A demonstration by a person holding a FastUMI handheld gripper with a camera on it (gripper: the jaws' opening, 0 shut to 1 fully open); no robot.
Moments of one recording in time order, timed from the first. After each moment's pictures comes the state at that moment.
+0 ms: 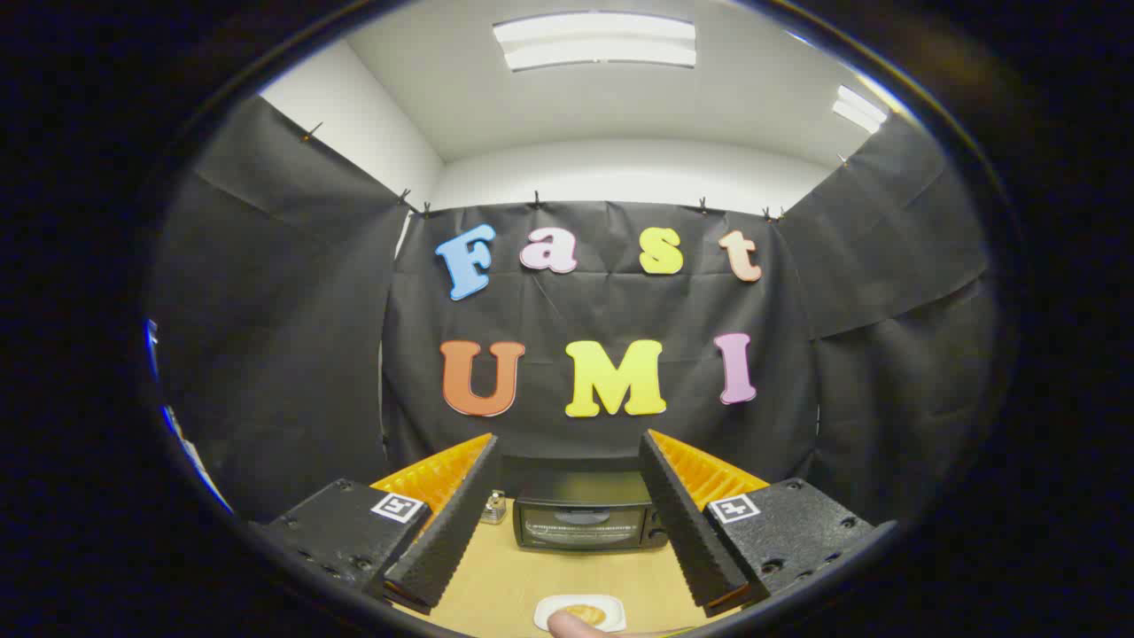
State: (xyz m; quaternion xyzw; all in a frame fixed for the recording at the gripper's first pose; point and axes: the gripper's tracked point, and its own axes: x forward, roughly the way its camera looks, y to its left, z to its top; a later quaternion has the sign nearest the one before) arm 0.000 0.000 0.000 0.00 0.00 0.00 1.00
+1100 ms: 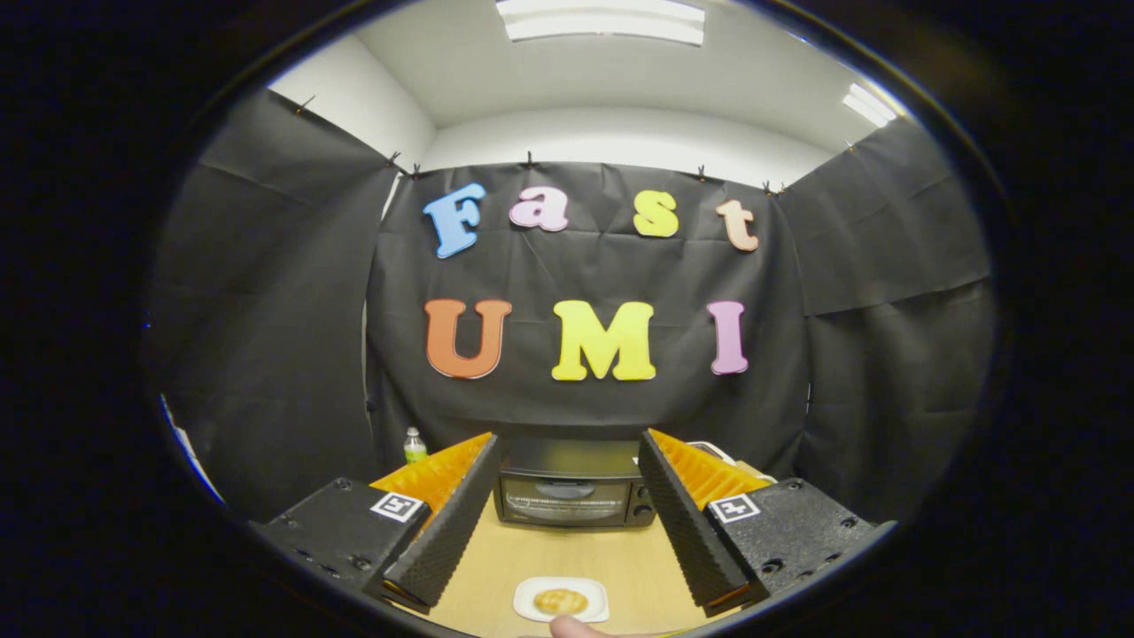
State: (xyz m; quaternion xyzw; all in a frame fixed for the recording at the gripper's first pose) arm 0.026 -0.022 -0.044 0.00 0.06 -0.02 1.00
